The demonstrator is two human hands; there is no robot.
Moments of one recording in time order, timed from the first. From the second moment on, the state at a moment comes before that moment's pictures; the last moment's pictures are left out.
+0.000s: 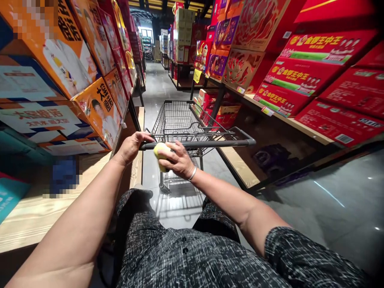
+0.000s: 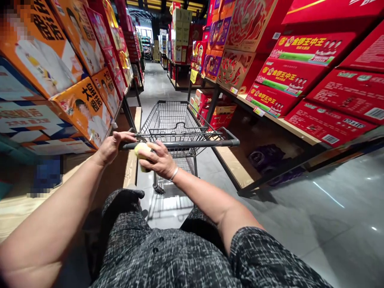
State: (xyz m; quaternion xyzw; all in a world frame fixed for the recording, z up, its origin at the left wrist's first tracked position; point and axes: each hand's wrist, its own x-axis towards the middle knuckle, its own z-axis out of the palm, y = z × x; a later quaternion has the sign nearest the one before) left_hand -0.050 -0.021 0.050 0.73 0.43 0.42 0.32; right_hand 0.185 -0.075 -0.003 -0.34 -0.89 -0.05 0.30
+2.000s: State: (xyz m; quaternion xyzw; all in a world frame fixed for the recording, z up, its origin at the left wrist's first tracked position) left_hand -0.032 0.027 0.046 0.65 0.66 0.33 0.16; right_hand 0.331 -0.022 0.036 -0.62 -0.56 0.21 0.51
